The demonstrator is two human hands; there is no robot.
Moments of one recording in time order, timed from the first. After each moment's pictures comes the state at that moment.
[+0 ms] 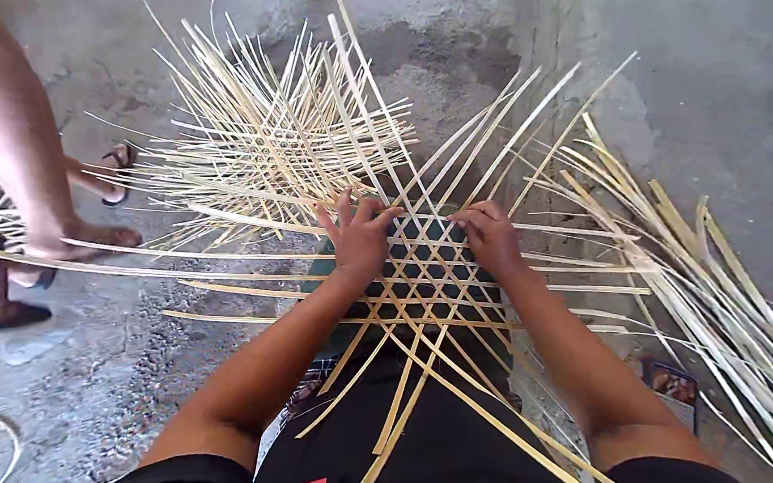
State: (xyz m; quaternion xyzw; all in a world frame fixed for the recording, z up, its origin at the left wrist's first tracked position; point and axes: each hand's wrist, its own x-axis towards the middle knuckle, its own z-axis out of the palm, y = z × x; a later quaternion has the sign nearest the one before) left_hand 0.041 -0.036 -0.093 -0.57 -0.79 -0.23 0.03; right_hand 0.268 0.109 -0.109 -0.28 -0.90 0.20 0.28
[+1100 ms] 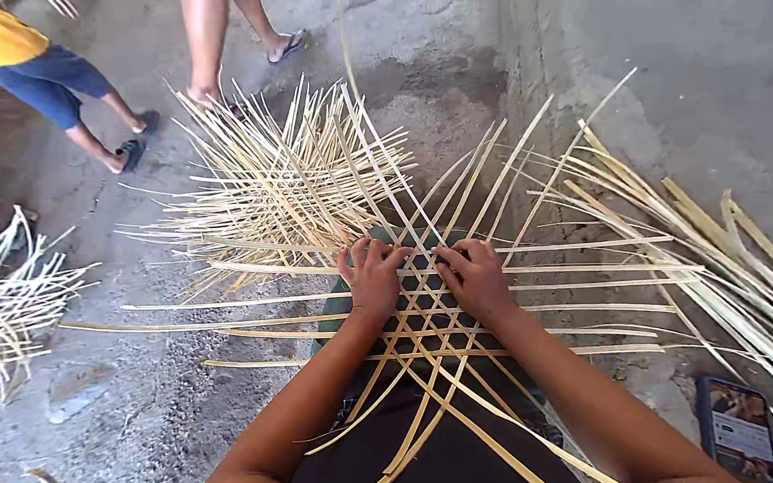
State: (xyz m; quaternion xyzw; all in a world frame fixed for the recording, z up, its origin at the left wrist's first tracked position) left_hand 0.049 -0.030 -0.111 -0.57 -0.79 -0.23 0.06; right_hand 0.239 0.063 -0.118 -0.35 -0.90 0.13 0.24
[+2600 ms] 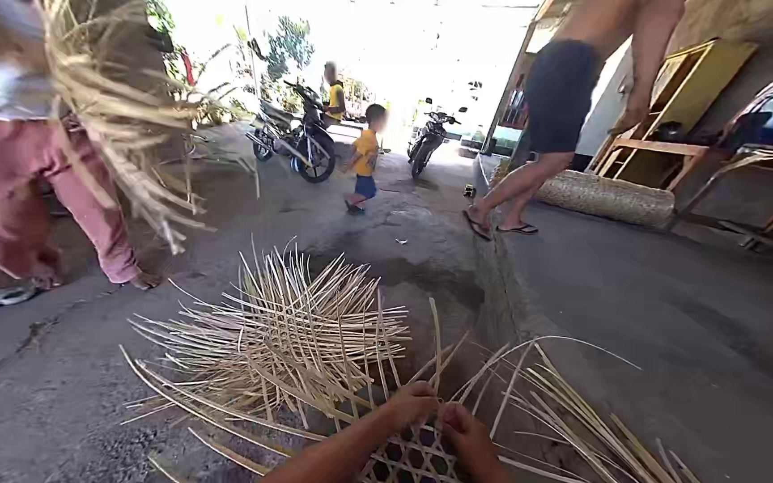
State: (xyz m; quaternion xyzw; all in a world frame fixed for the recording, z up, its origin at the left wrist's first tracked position) left_hand 0.053 0.060 -0.083 -0.48 -0.54 -0.40 -0.56; right_hand 0.250 0.117 -0.101 -0.38 -0.78 0.44 0.21
